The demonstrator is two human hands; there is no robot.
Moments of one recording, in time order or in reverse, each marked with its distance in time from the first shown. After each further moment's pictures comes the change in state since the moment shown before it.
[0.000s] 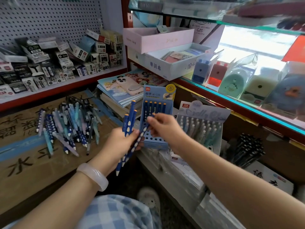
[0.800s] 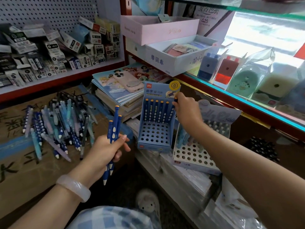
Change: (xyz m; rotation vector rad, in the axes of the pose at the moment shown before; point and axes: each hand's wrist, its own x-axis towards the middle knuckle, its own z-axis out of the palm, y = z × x) left_hand 0.026 -0.026 -0.032 0.030 0.002 -0.043; right_hand 0.077 0.017 -0.052 -0.961 0.409 -0.149
